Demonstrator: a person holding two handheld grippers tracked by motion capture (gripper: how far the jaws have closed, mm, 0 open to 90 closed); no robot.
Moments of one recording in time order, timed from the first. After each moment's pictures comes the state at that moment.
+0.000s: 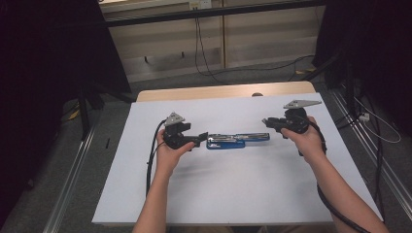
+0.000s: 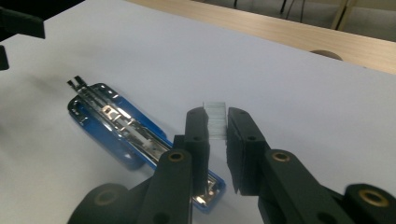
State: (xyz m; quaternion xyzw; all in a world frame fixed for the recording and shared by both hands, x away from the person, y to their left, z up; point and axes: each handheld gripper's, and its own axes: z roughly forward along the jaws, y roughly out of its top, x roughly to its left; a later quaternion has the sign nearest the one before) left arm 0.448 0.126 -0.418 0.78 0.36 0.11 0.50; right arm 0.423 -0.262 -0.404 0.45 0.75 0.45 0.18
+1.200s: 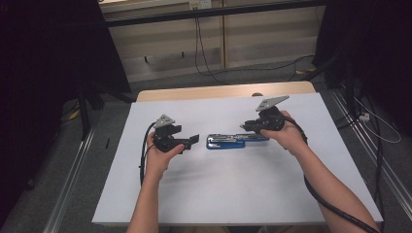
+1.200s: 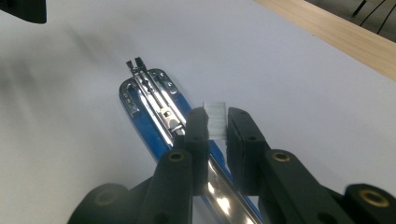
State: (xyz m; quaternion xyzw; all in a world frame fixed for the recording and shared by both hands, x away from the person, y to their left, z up) left arm 0.440 0.152 -0.413 0.78 0.37 0.11 0.49; right arm 0.449 -0.206 -0.403 0.32 0.84 0.42 0.13
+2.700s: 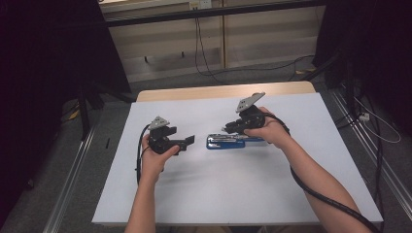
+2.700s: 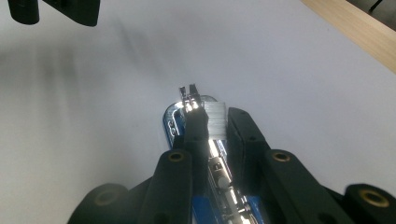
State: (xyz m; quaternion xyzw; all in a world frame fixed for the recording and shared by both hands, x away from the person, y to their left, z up) left arm 0.436 0.164 -0.414 0.77 0.38 0.12 0.49; right arm 0.471 -0.158 -0.402 0.22 0.87 0.43 0.08
